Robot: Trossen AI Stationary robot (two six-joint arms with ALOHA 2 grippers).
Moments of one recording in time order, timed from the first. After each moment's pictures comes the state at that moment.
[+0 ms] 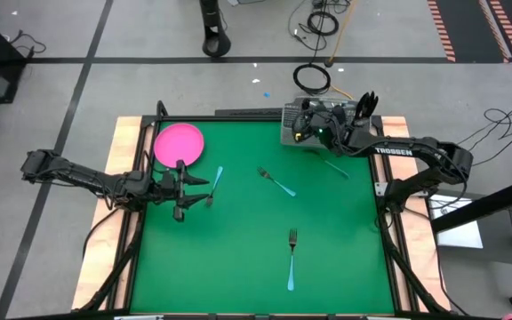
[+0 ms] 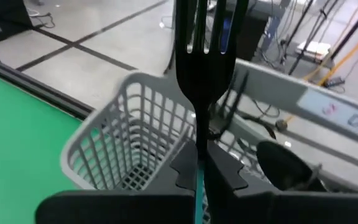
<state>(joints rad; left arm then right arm) -0.19 0.65 0.15 0.57 -0.21 0.01 -0.48 1.40 0.82 0.06 0.63 0.24</state>
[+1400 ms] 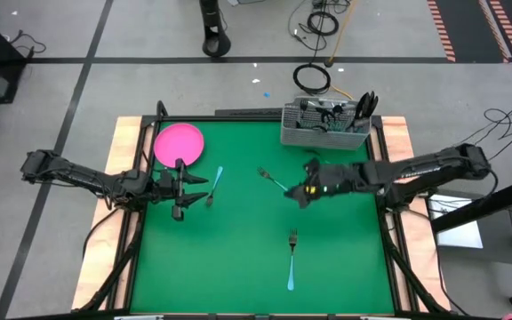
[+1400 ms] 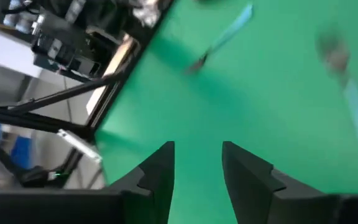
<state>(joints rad) -0.18 0.65 0.15 0.62 -0.20 0.01 0.08 1.19 0.85 -0.20 0.11 1.03</state>
